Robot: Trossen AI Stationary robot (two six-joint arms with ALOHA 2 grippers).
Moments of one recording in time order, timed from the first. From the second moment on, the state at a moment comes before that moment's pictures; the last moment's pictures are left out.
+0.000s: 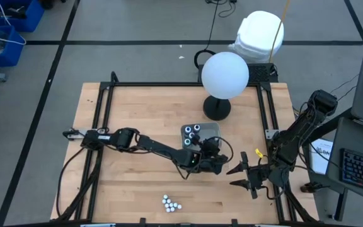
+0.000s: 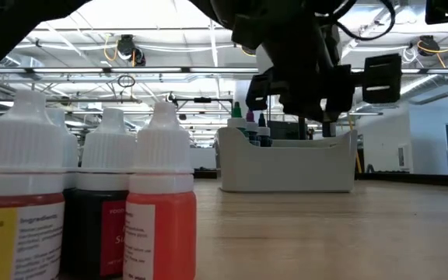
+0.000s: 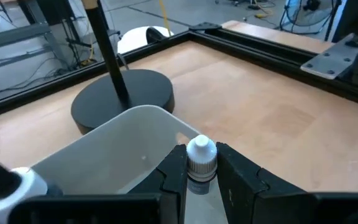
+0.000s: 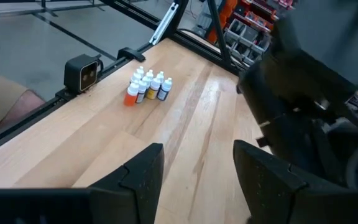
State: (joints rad) left arm -0.23 2.47 2.00 -0.22 -1.03 -0.58; right arm 0.95 1.11 0.42 0.30 0.73 -0.12
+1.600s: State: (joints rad) left arm -0.23 2.41 2.00 -0.28 -0.97 -0.45; right arm 0.95 1.11 0.42 0.30 0.73 -0.09
